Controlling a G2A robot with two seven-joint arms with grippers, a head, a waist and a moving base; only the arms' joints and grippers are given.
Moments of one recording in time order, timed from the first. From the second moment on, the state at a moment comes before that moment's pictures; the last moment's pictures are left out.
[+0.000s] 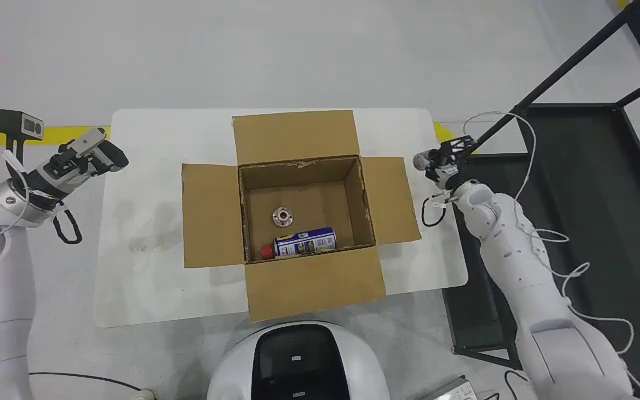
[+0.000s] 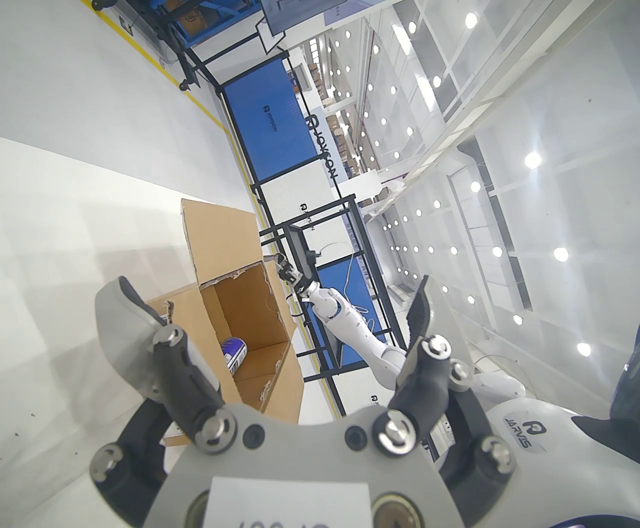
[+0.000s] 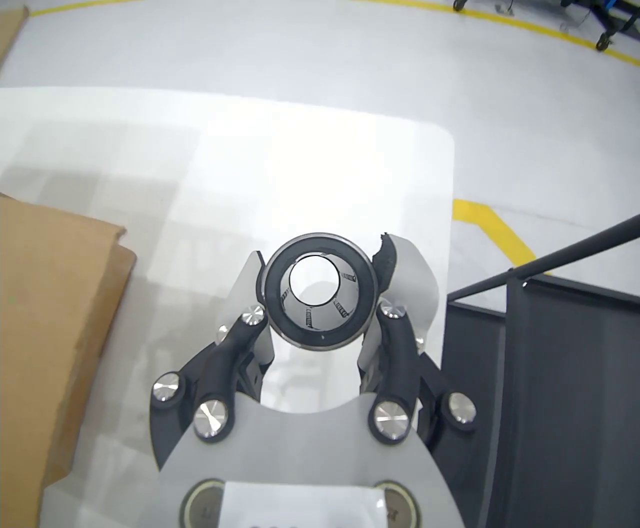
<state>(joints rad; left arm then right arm) 1.05 -1.00 -1.70 -1.30 -0.38 -0.36 -1.14 -1.00 -1.07 1.38 -0.92 -1.03 -0.44 0.02</state>
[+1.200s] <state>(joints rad) 1.05 -1.00 -1.70 -1.30 -0.38 -0.36 -1.14 -0.97 -1.13 0.93 -1.38 -1.24 -0.53 0.44</state>
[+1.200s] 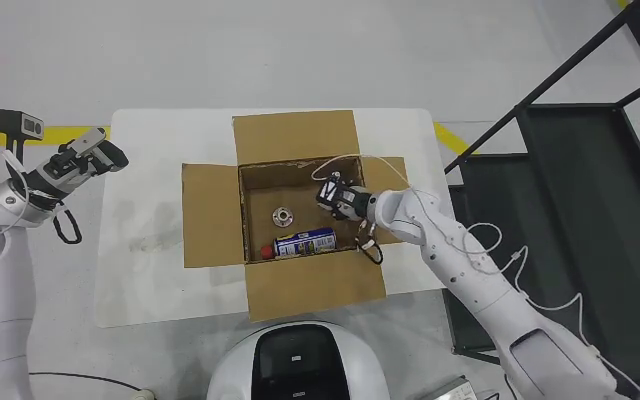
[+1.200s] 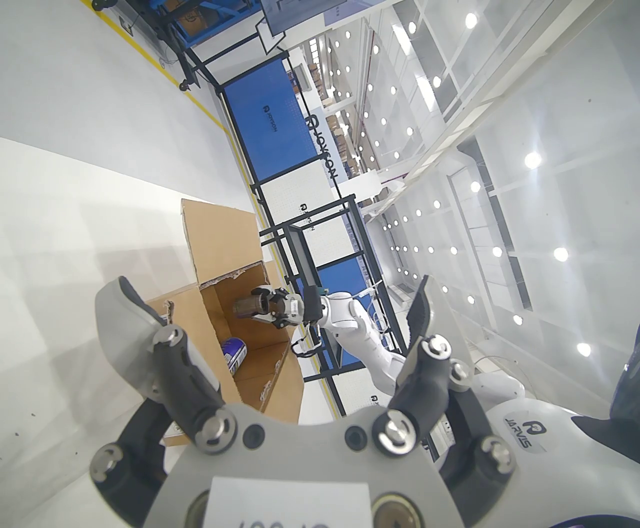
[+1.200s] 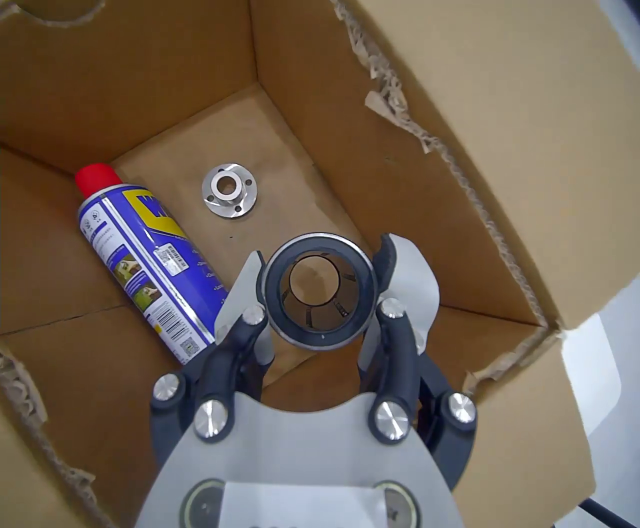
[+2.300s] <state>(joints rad) 1.05 -0.99 -1.65 -1.26 -0.29 -0.34 -1.13 -0.92 -1.15 0.96 -1.39 -1.04 -0.76 0.47</state>
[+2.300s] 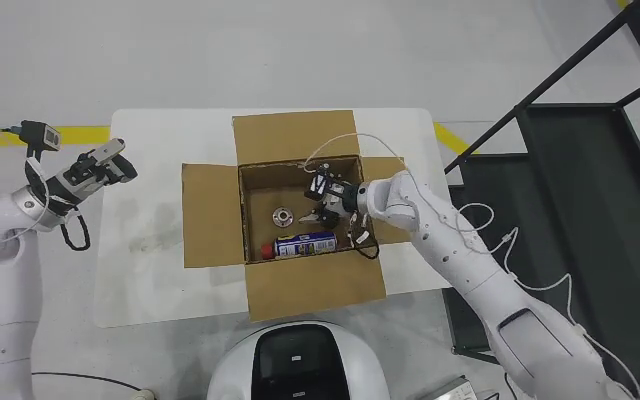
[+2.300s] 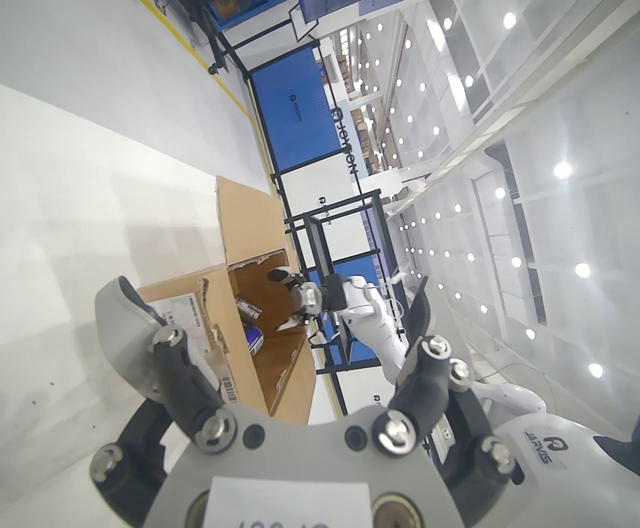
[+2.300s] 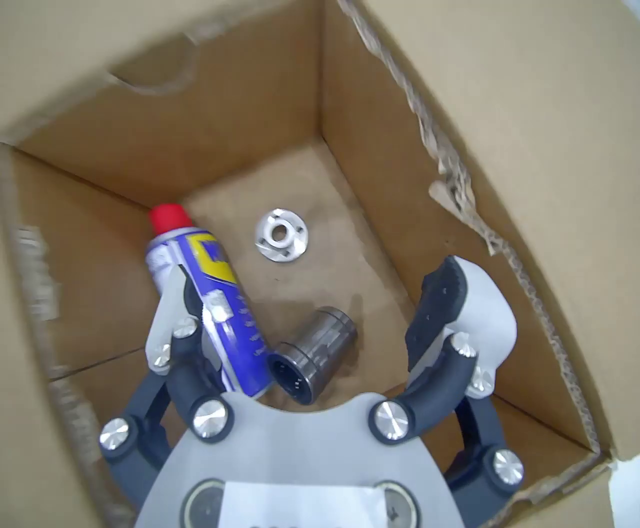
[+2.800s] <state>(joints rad) 0.90 -1.02 -1.44 -1.02 -0.31 -0.48 -1.21 -1.25 -1.06 1.31 -1.86 -0.42 -0.51 0.83</state>
